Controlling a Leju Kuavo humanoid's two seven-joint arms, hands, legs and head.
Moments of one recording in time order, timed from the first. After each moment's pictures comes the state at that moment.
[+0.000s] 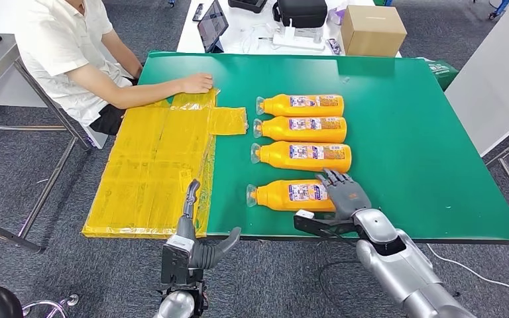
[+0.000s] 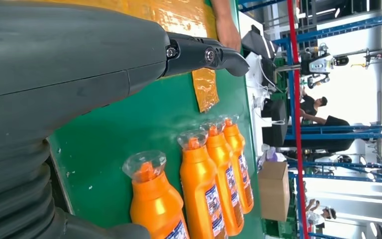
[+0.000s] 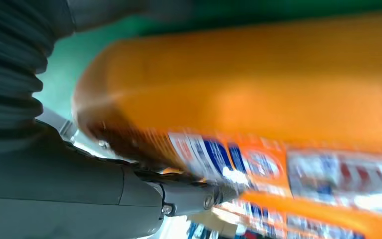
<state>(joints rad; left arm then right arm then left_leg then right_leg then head) -0.08 -0.23 -0.53 -1.17 -0.01 0.57 -0.63 -0.40 -0.31 0.60 -1.03 1.09 -0.09 -0.02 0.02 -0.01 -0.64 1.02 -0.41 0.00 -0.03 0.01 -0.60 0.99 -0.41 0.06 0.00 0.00</state>
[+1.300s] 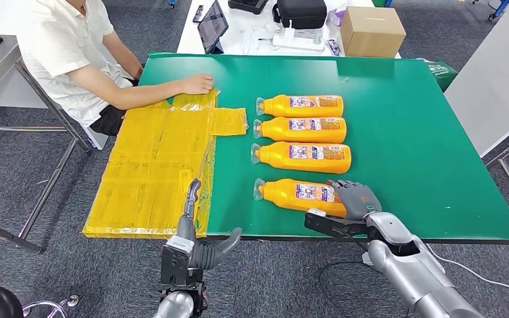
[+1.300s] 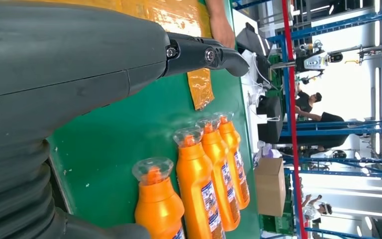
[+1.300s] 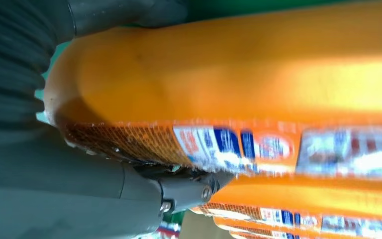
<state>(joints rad) -0.07 -0.23 -0.52 -1.19 -0.03 0.55 -0.62 -0.37 -0.36 0.57 -1.03 0.85 -0.09 -0.12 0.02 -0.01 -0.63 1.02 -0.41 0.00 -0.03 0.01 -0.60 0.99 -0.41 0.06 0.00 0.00</state>
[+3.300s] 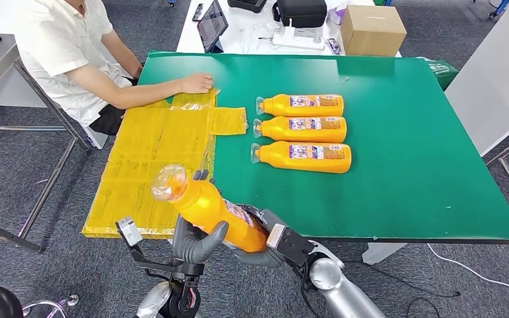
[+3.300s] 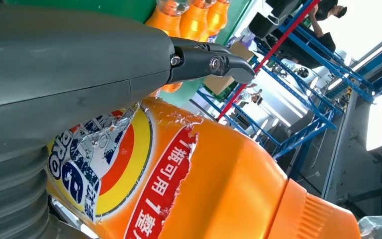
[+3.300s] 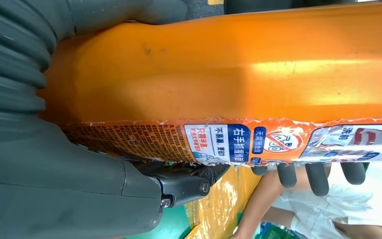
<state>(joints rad) -0.06 -0.20 -0.51 -1.35 0.67 0.02 -0.50 -0.22 -0.03 0.59 -1.20 0.14 0.24 -0.58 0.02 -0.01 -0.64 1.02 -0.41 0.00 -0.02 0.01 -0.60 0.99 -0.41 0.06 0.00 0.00</state>
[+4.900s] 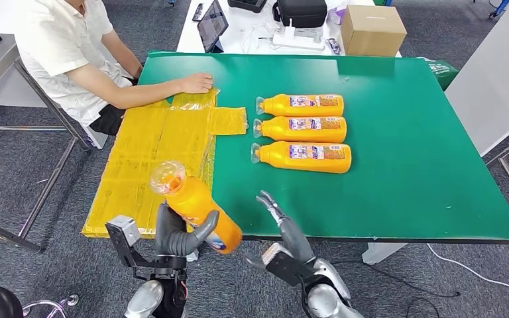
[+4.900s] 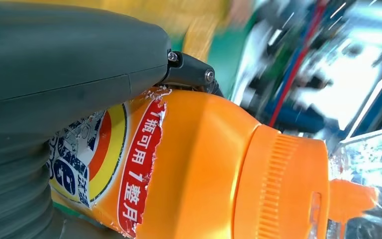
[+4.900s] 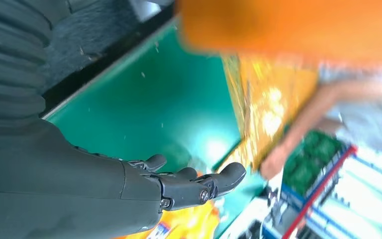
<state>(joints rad) -0.04 -0.17 -0.46 -1.42 0.26 0.37 -0.52 -0.07 0.00 0.51 -1.25 0.35 -0.24 -0.55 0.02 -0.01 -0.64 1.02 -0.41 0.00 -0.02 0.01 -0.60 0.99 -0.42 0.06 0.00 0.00</state>
